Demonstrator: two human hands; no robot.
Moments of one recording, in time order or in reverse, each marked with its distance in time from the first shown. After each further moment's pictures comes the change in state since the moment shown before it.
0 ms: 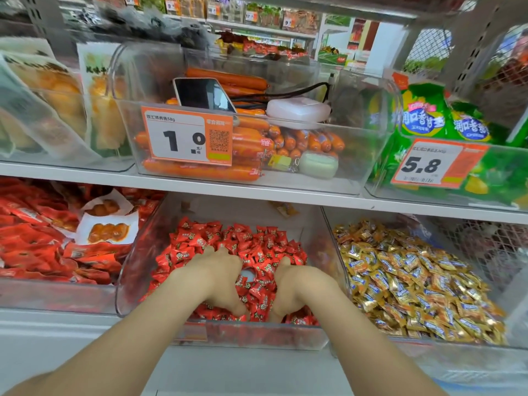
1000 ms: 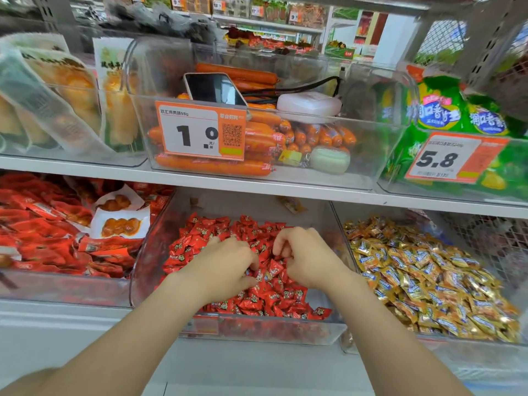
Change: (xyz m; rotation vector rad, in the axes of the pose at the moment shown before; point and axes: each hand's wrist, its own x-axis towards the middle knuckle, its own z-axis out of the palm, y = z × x) left_hand -0.017 -0.007 0.004 0.002 0.340 0.210; right_hand 0.033 0.025 0.000 0.256 0.612 -0.411
